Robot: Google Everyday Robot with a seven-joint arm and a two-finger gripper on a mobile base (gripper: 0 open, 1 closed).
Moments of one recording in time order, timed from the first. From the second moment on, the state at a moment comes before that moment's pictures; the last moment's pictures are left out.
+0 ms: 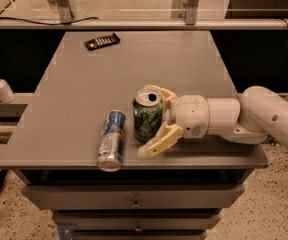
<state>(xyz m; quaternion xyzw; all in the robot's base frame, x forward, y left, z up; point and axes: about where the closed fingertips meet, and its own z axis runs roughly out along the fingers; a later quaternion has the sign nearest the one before) 0.466 0.009 0.870 -0.50 0.53 0.47 0.51</state>
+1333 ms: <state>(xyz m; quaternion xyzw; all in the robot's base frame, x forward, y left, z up) 0.470 0.027 0.878 -0.48 0.52 0.48 0.52</state>
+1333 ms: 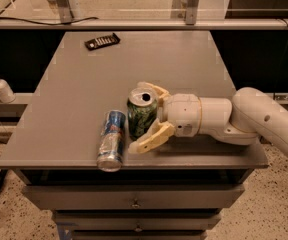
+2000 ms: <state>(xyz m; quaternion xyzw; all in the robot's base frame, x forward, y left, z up) 0.489 -0.053 0.915 -0.51 0.55 0.38 0.54</state>
